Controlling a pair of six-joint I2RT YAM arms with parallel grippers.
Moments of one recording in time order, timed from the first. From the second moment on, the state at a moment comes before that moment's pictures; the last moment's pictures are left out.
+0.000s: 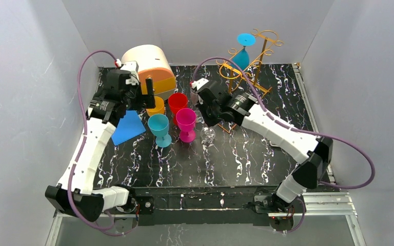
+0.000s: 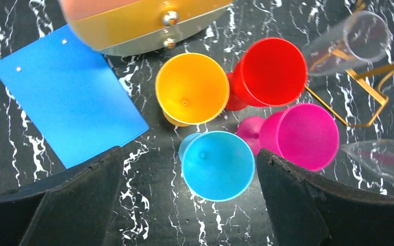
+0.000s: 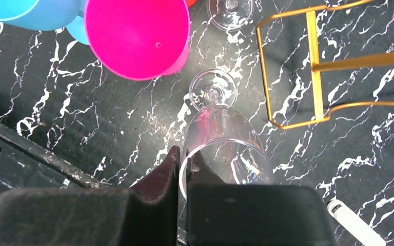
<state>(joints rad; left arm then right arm) -0.30 1.20 1.41 -0.86 -0.11 -0.20 0.94 1.57 1.64 -0.95 0.18 0.22</state>
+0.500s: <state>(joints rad) -0.09 1.28 1.45 -0.90 0.02 -0.27 0.88 1.72 1.72 -0.88 0.15 0.17</state>
